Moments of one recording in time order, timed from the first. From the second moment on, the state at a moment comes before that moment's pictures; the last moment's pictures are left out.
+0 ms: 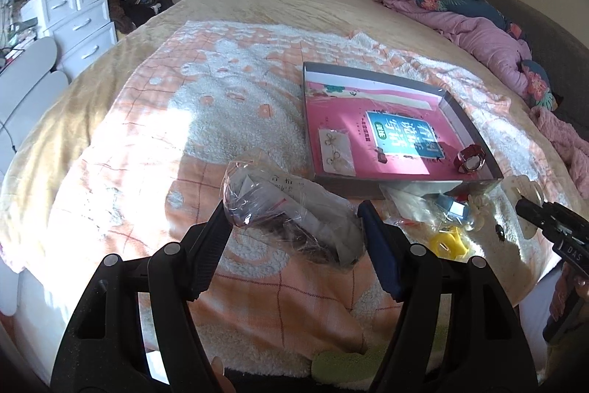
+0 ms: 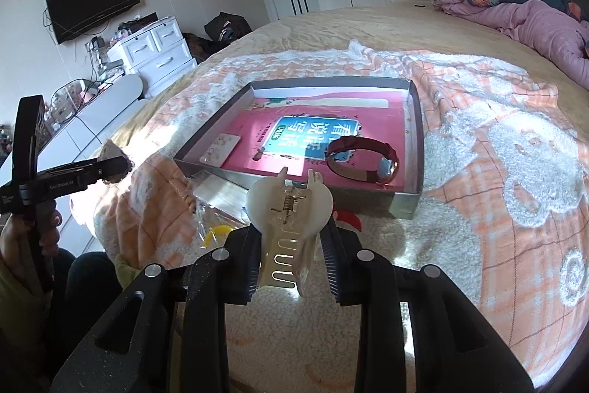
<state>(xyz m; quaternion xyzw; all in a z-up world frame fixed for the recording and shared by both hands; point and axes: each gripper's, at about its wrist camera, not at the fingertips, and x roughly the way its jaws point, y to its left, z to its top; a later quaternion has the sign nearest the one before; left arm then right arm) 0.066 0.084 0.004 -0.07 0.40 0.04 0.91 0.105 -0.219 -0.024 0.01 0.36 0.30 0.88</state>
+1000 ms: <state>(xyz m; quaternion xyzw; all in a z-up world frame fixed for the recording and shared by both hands) 0.149 0.042 0.017 -0.04 0.39 0.00 0.92 0.176 -0.194 0.014 0.01 0.32 0.30 0.90</state>
